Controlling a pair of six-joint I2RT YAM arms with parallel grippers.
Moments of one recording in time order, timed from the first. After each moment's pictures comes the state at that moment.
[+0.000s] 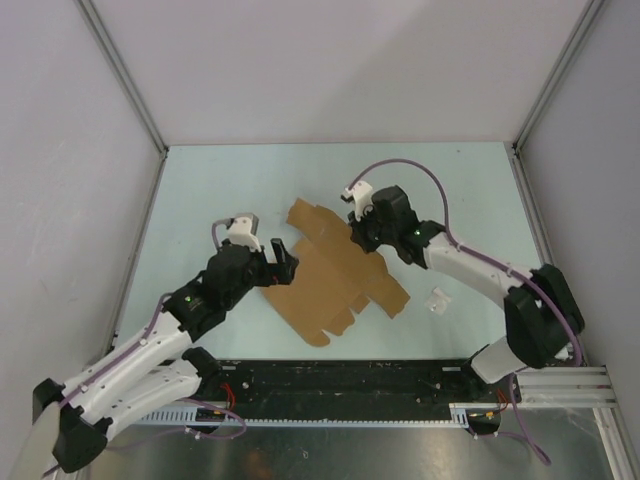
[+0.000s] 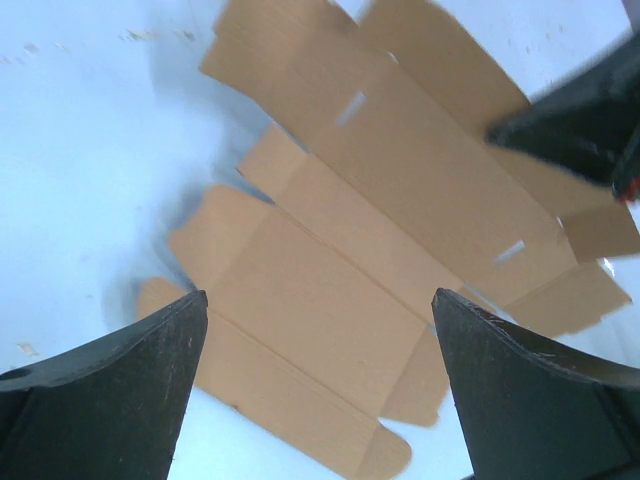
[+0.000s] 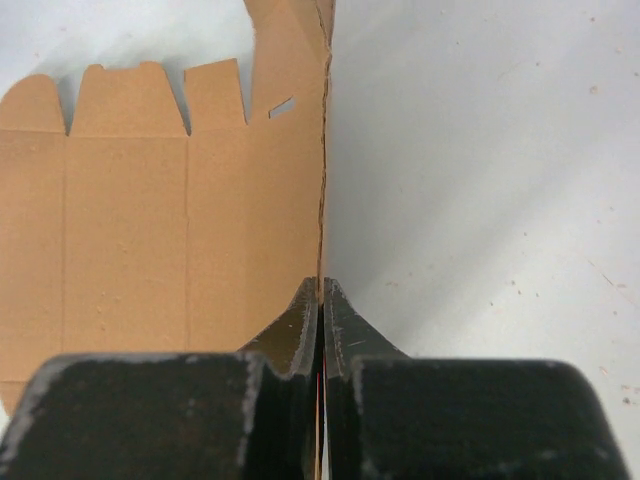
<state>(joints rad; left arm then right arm) -0.72 0.79 0.61 -0.28 -0.26 -0.54 0.64 1.56 1.10 -0.18 -0.15 -0.06</state>
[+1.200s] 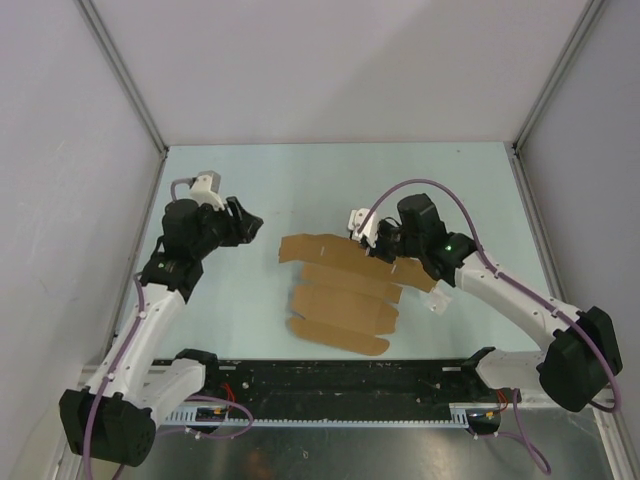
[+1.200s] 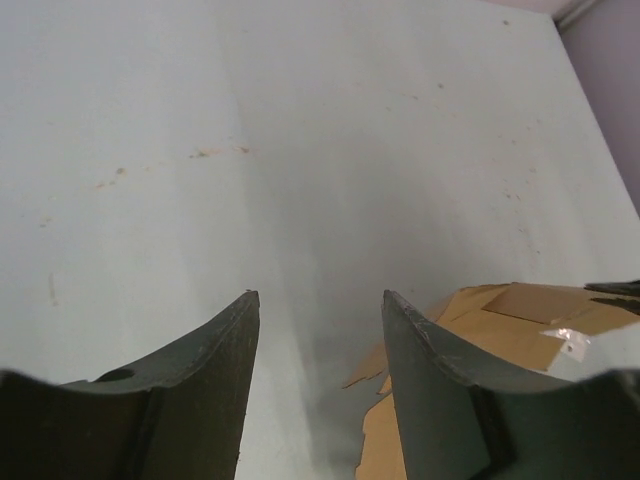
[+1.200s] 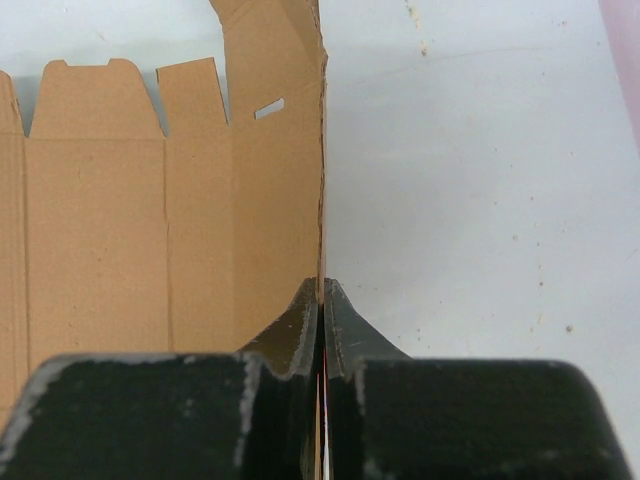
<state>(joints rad) -0.17 0.93 0.81 -0.25 0.22 -0.35 0.63 1.25 0.95 -0.26 -0.39 -0.65</state>
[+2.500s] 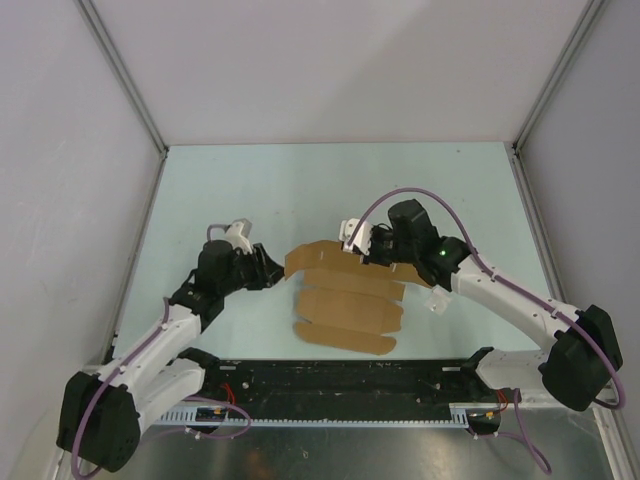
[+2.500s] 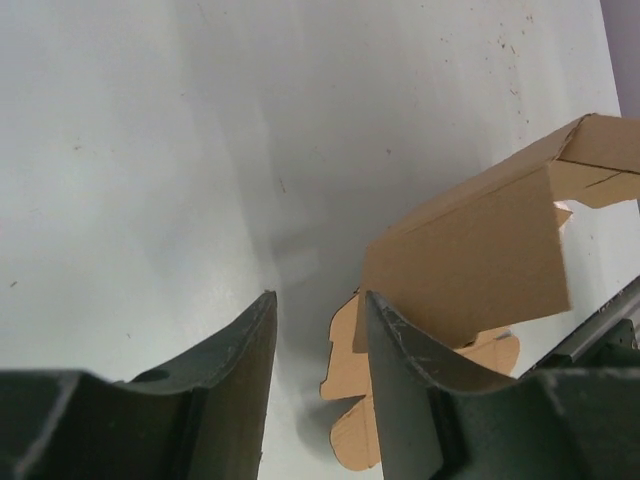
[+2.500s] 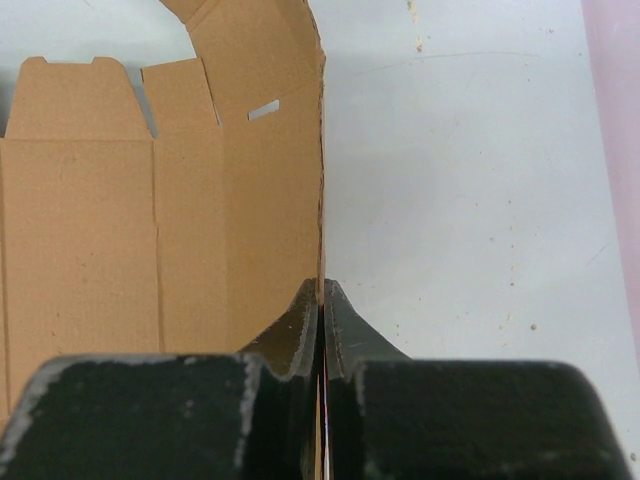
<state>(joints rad) -0.35 0.91 0.45 -0.07 0.29 -0.53 0.70 1.25 0.96 -0.28 -0.31 -0.74</state>
